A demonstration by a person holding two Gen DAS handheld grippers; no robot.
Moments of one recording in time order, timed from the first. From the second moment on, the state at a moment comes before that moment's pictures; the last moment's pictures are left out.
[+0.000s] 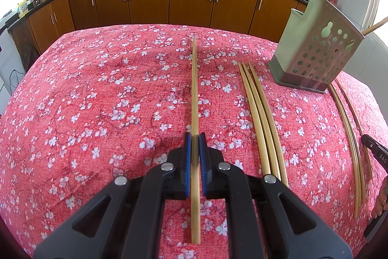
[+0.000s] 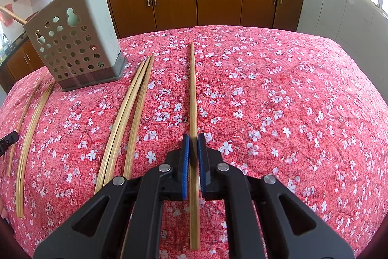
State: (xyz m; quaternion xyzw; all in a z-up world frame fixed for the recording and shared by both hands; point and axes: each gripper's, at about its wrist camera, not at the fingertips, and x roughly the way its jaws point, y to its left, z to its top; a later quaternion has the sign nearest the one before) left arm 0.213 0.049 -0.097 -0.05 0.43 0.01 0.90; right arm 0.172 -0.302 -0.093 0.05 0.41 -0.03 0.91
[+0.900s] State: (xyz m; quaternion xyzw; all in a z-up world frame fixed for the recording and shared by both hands) left arm 0.189 0.043 -0.084 0.00 0.42 0.01 0.91; right arm 0.152 -0.305 -0.078 0.05 0.39 -0.02 0.92
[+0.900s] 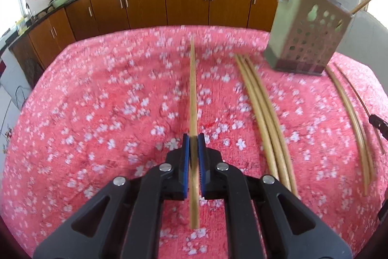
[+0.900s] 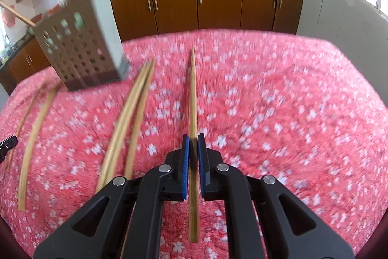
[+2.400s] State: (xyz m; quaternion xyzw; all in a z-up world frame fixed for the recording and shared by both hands) left arm 0.193 -0.042 0.143 -0.06 0.15 -0.12 0.98; right arm 0.163 -0.243 0.134 0.07 0.09 0.08 0.99
